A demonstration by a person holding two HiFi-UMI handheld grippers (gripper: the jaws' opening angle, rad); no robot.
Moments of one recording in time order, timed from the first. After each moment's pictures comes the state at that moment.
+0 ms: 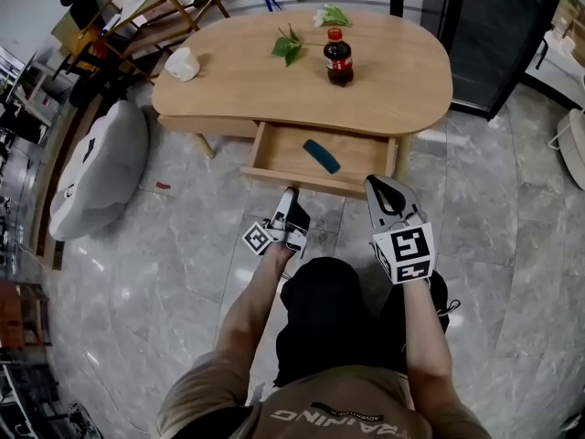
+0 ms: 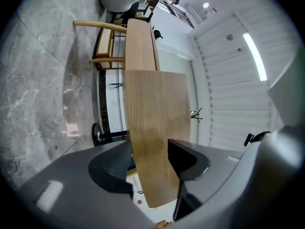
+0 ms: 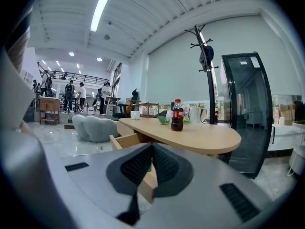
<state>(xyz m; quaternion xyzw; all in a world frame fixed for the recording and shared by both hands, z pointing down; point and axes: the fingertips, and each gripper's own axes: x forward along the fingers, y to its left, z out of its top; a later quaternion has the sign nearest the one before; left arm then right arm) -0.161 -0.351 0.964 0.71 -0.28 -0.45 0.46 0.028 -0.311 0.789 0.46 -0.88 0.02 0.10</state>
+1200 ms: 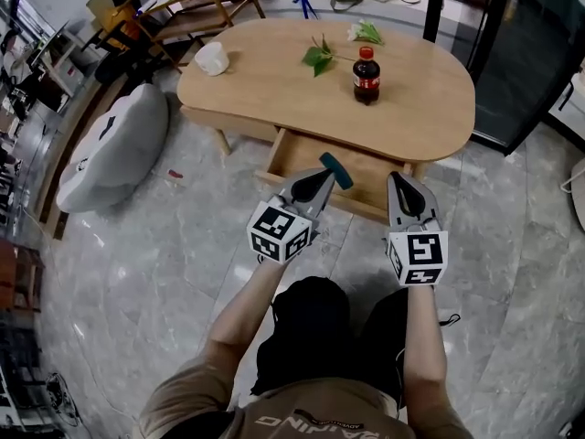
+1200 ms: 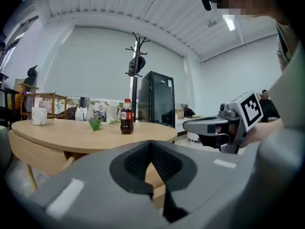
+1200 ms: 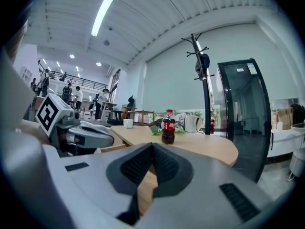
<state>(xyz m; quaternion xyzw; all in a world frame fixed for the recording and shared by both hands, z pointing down) -0.062 -0.354 0.782 0.90 -0.43 0.07 0.04 0.048 -0.353 0.756 0.48 -0.87 -0.01 0.07</state>
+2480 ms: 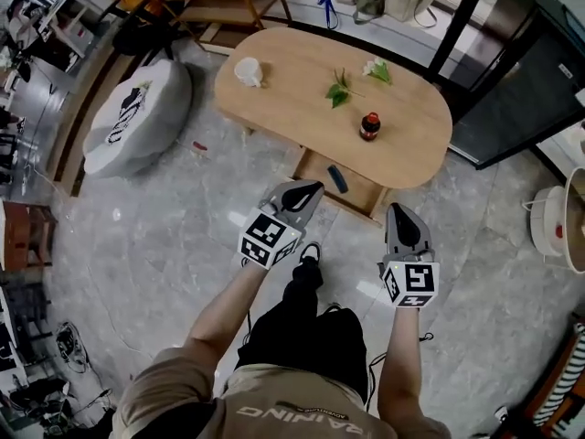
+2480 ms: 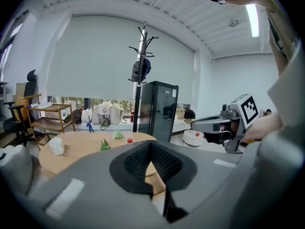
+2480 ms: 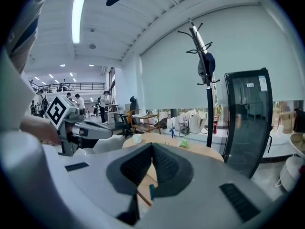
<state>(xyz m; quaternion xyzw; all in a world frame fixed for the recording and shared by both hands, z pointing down) -0.093 -0.330 0.502 0.88 -0.44 0.14 0.13 0.051 -0.329 0.487 0.45 -0.88 0.09 0.11</state>
